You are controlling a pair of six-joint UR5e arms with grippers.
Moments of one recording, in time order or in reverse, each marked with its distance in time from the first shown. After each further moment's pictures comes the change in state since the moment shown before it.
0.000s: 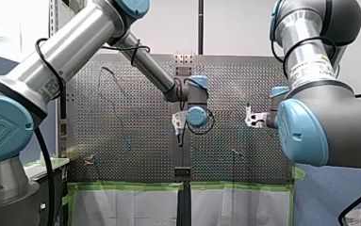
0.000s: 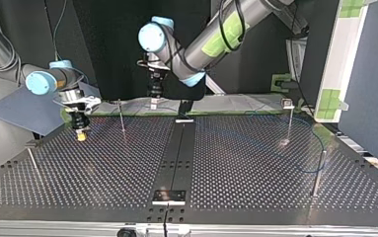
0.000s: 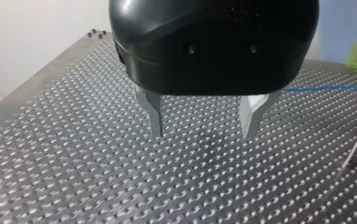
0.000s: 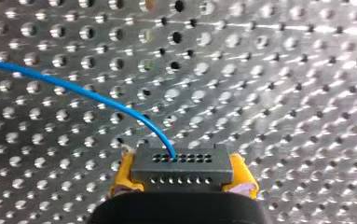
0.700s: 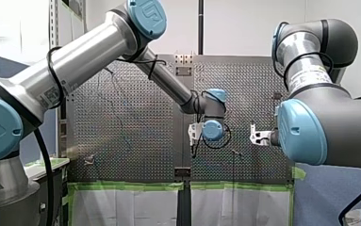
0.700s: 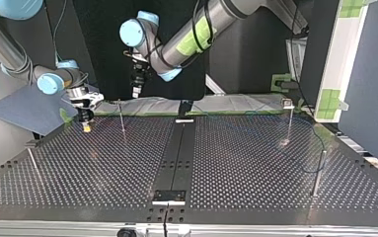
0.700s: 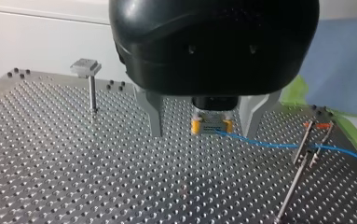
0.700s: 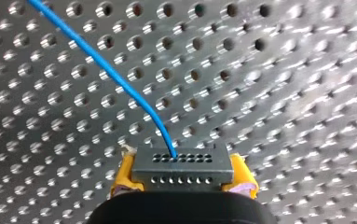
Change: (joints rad) left arm -0.094 -0.174 0.174 -0.089 0.000 0.072; right arm -0.035 0.167 -0.063 -0.004 -0.014 -0.001
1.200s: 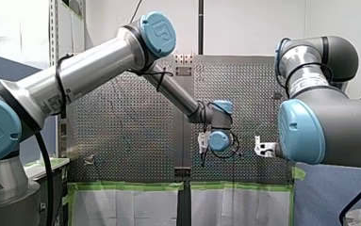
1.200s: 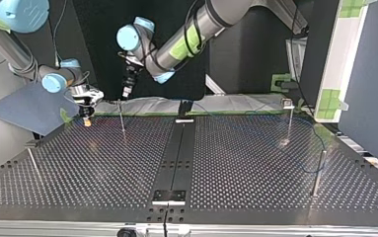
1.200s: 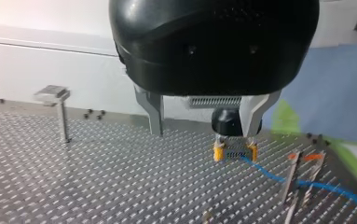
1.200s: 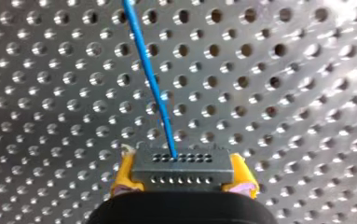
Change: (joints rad) left arm -0.008 -0.124 0.124 0.031 0.094 0.019; right arm -0.035 0.121 -0.063 -0.001 0.006 -0.001
